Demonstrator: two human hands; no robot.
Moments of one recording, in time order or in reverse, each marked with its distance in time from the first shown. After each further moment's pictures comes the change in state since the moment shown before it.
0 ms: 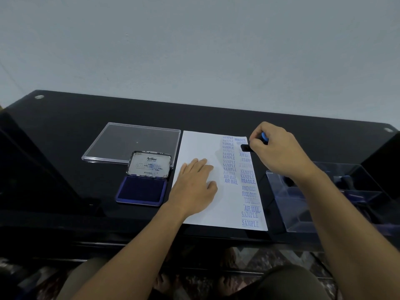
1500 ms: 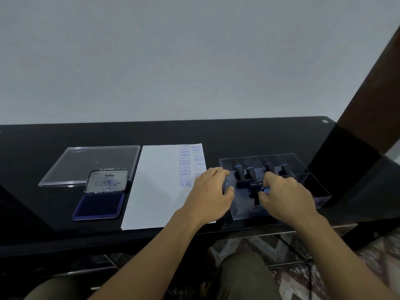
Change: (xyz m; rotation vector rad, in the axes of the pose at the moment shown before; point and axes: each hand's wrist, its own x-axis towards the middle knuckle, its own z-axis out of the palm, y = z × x) left_hand -0.011 0.152 0.020 -0.152 -0.051 0.170; right_hand -0.116 0.106 -0.050 -0.464 -0.026 0.320
